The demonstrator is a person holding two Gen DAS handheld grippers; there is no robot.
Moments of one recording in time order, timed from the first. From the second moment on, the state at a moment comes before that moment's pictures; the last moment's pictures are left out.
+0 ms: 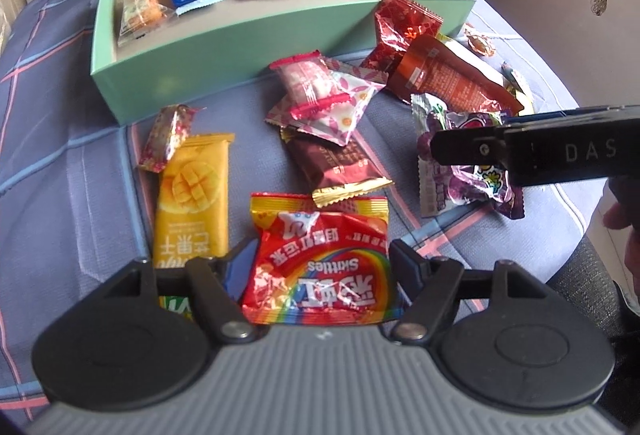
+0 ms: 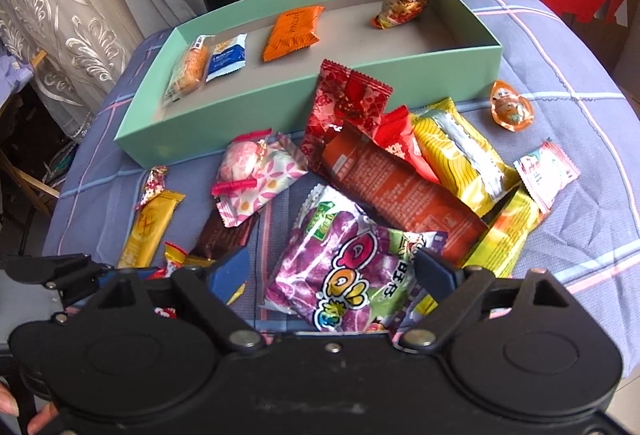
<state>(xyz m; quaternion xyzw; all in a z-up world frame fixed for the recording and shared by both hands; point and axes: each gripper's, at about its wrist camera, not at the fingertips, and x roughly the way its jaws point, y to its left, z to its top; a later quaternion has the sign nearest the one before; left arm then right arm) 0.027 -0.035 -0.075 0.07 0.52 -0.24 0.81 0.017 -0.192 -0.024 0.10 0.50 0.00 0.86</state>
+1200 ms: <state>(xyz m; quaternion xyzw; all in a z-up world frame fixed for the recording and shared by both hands) 0.017 -0.018 -0.073 0.05 0.51 -0.24 0.82 0.022 -0.179 -0.042 0.14 0.53 0.01 0.84</state>
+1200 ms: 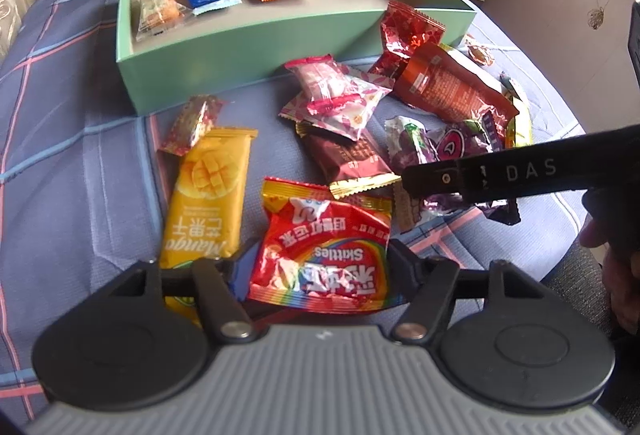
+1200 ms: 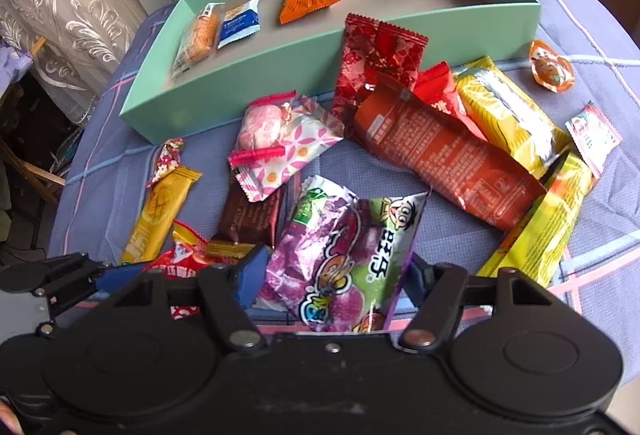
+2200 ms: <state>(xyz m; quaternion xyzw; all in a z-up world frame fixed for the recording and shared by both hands) 0.034 0.008 0.012 0.00 0.43 -0.21 0.88 0.011 -0.222 0.034 0.20 0.43 0.03 0.88</state>
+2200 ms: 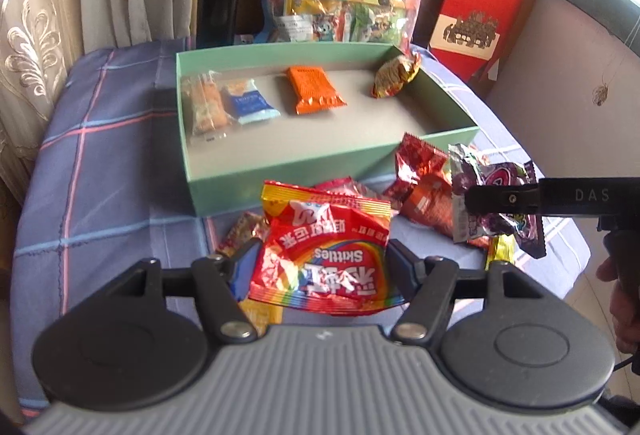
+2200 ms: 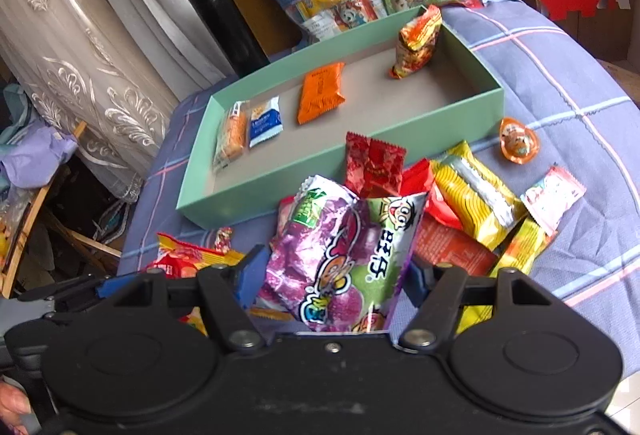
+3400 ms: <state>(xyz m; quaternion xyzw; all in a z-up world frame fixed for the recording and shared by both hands) 0.195 -0.069 -0.011 0.05 0.45 -0.11 0.88 0.171 -0.290 0.031 0.17 0.41 -0.01 0.90</state>
